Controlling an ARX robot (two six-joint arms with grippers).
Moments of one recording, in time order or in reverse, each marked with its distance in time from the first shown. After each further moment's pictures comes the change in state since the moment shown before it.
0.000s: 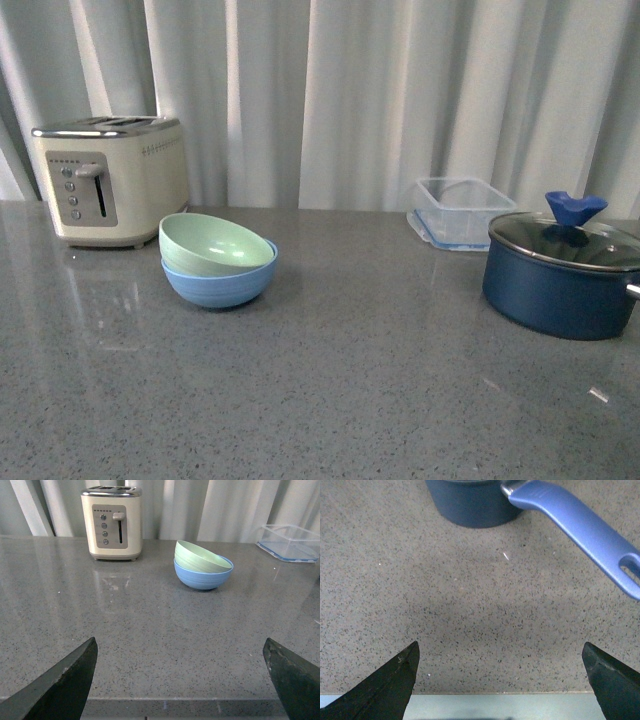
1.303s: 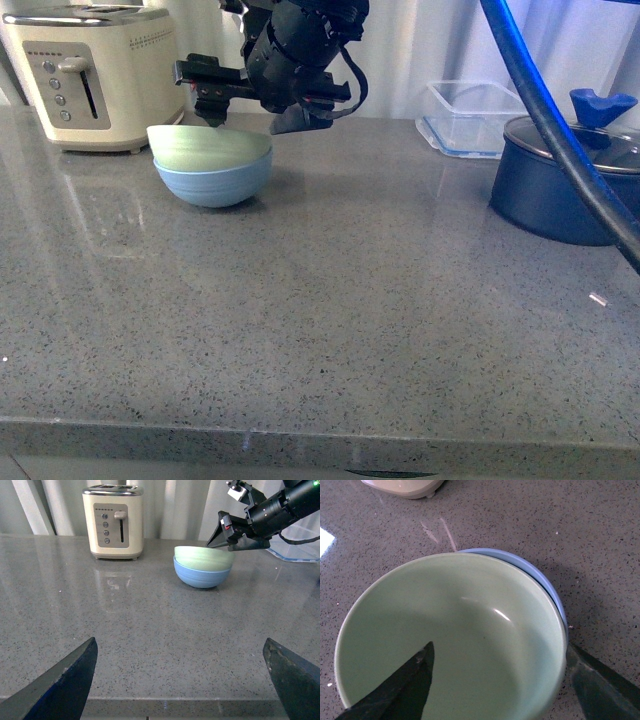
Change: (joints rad) left arm 0.000 0.000 0.000 0.000 0.000 0.000; right arm 0.680 1.675 2.153 -0.454 0.034 0.174
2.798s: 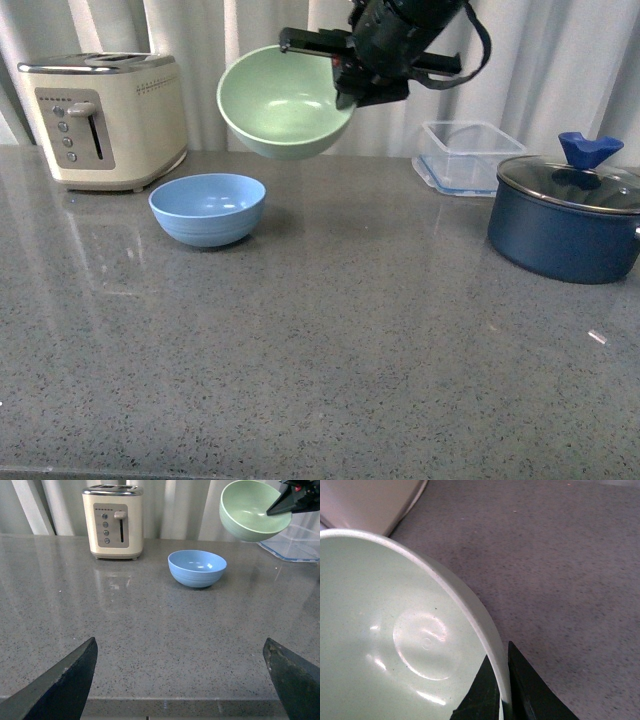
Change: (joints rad) left arm 0.000 0.000 0.000 0.000 0.000 0.000; right arm -0.112 -0.431 -0.591 0.235 0.102 -0.002
